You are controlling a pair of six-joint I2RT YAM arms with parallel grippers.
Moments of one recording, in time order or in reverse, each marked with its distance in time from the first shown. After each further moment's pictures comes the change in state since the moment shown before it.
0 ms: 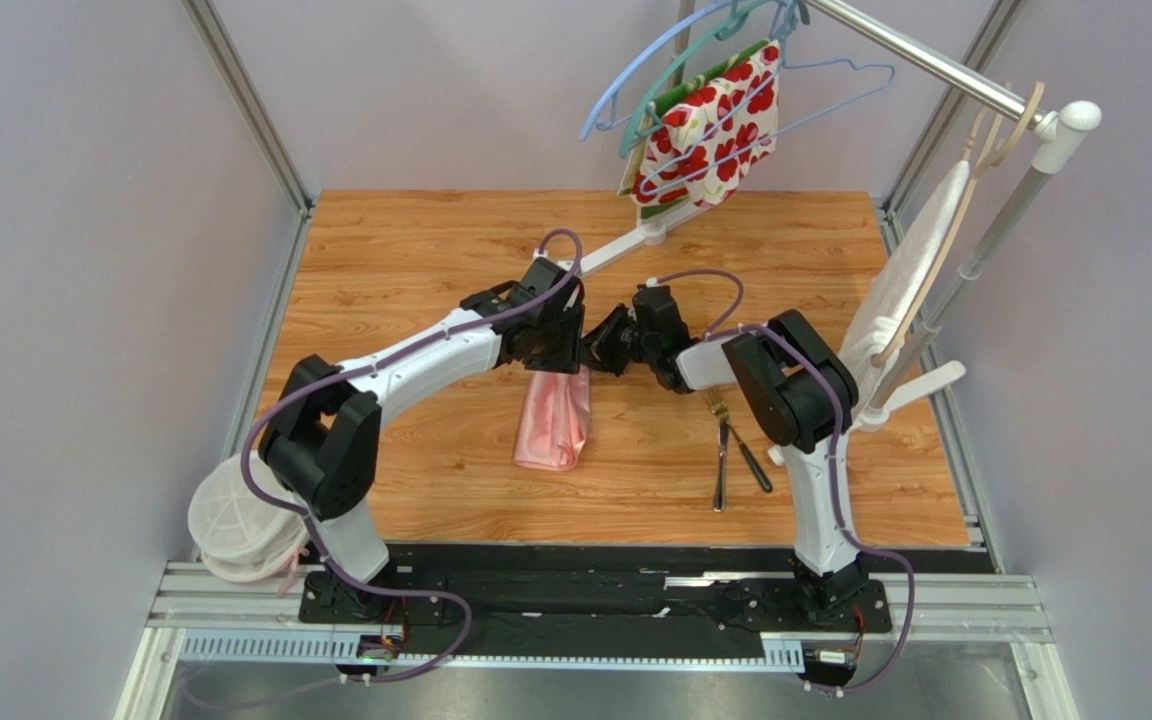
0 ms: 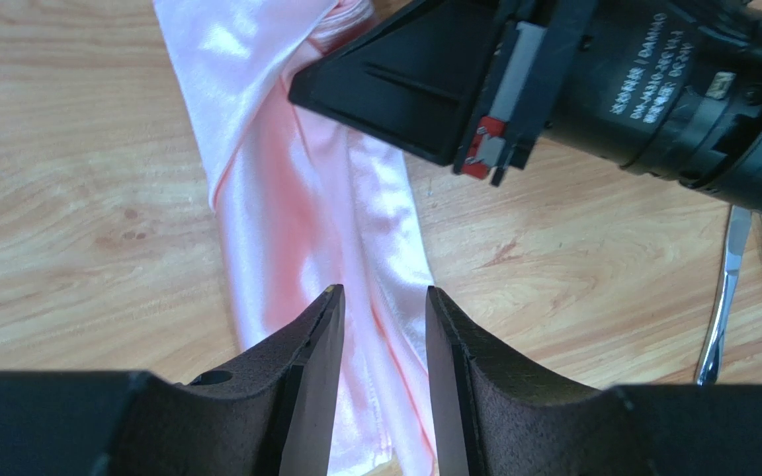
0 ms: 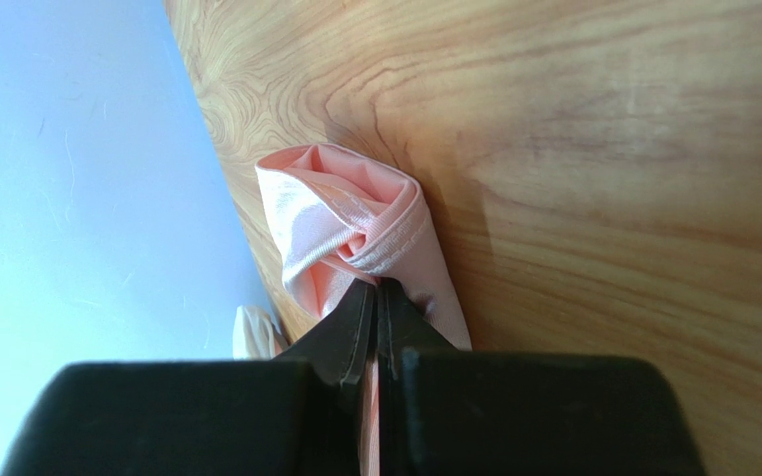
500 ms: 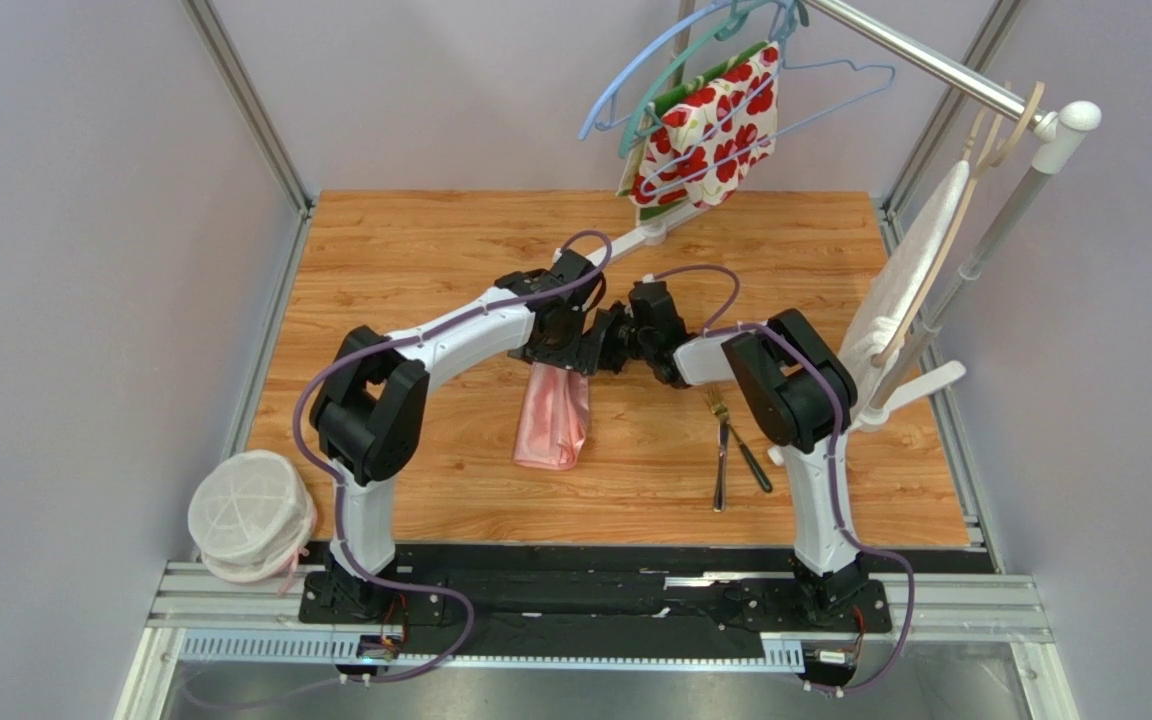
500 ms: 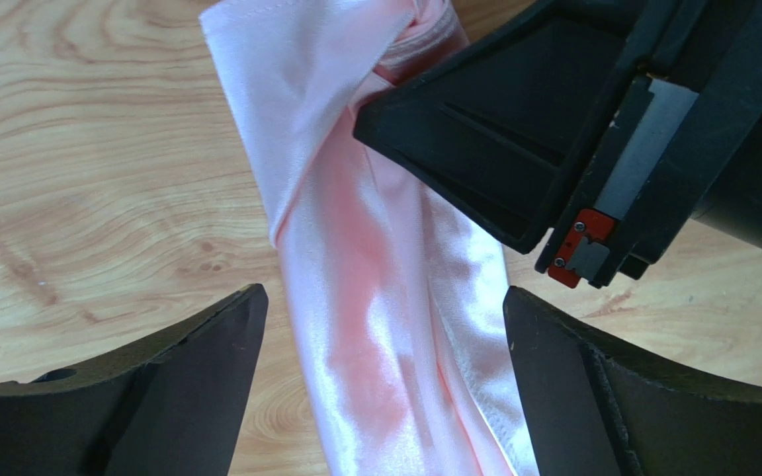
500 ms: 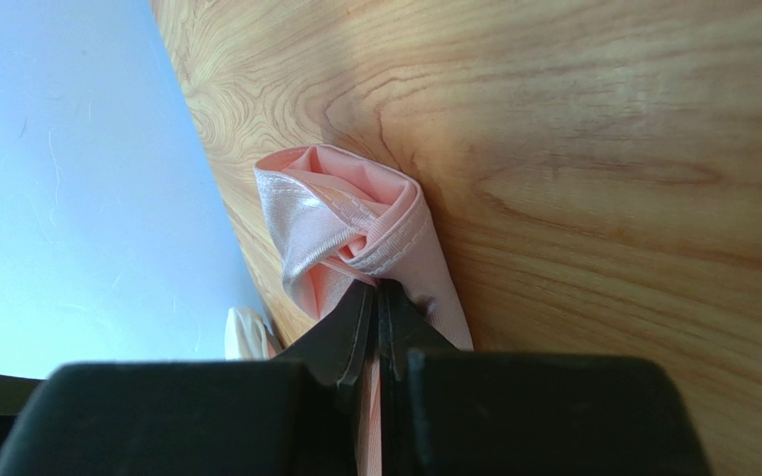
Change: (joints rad) left arm -0.006 0.224 0.225 -0.190 -0.105 0.109; right arm 0.006 0.005 0.043 -0.068 0.001 -0.023
